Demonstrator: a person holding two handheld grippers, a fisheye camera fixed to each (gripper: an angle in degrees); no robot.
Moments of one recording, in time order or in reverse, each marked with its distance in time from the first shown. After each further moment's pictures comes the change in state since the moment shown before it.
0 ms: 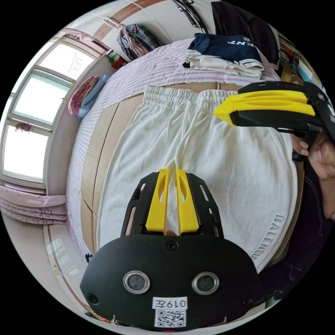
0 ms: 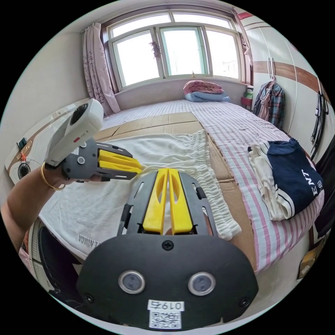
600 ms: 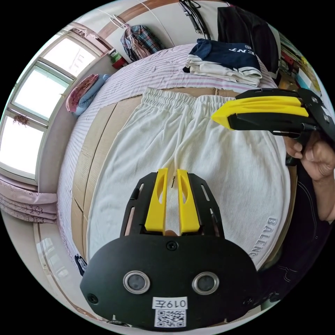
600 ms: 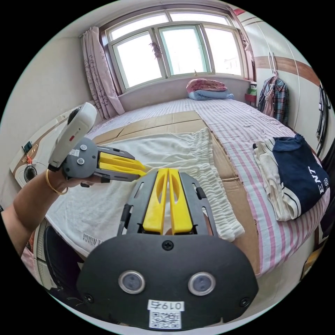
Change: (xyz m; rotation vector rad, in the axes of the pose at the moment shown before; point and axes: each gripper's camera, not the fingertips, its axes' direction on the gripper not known) left arm -0.039 0.041 0.022 0.059 0.105 -0.055; right arm 0.016 -0.008 0.008 -0.008 -0.062 0.012
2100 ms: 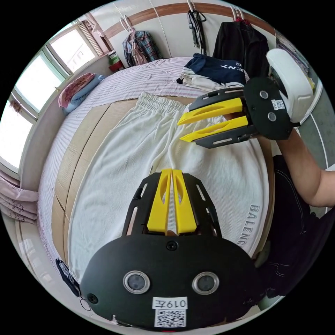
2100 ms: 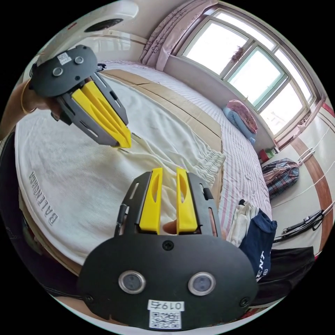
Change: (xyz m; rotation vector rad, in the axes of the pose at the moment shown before) left arm -0.048 0.073 0.001 0.100 0.150 -0.044; right arm -0.085 -0.017 0.099 -0.175 0.243 -0.671
